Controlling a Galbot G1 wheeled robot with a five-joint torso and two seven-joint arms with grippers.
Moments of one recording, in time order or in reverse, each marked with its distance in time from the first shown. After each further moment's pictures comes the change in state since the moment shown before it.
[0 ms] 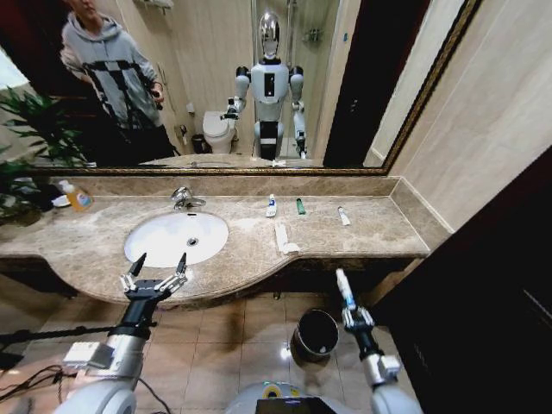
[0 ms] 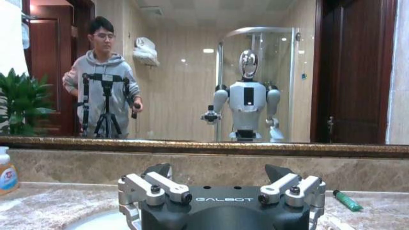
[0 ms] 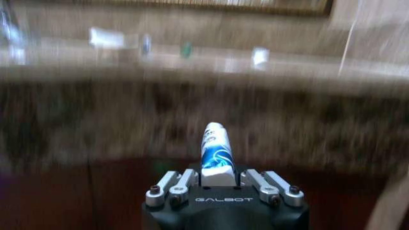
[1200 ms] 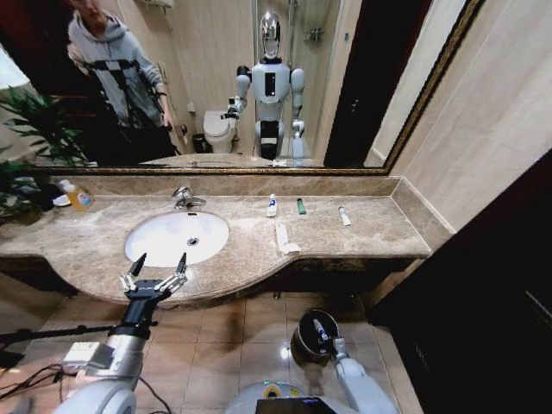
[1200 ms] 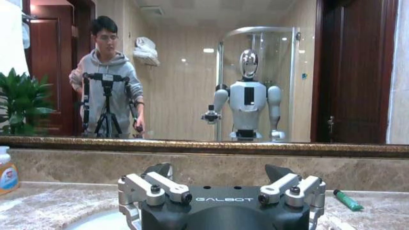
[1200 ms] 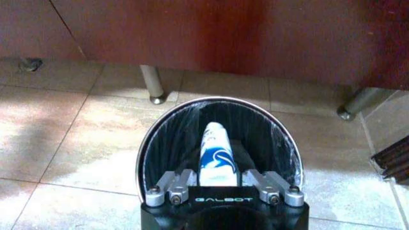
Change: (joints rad) left arm 0.000 0.000 0.000 0.000 0.000 0.000 0.000; right arm 0.706 0.039 -0.038 -1.128 -0.113 -0.162 -0.099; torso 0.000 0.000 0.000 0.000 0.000
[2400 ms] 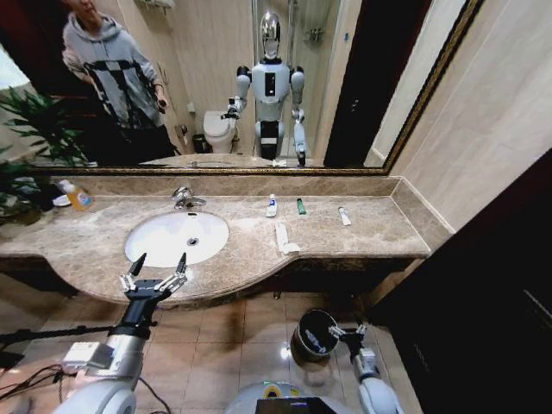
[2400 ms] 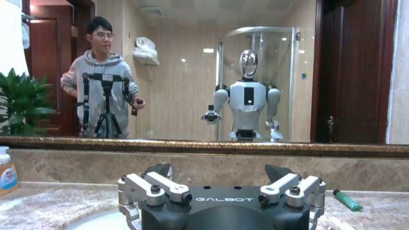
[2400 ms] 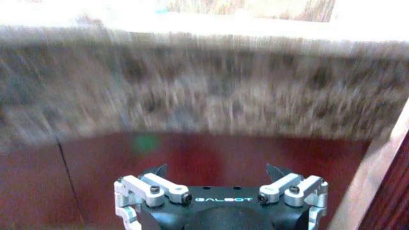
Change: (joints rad) left arm 0.000 0.000 0.000 0.000 0.000 0.000 0.000; right arm -0.659 -0.013 0.062 1.146 0.141 0.063 0.133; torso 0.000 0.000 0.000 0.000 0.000
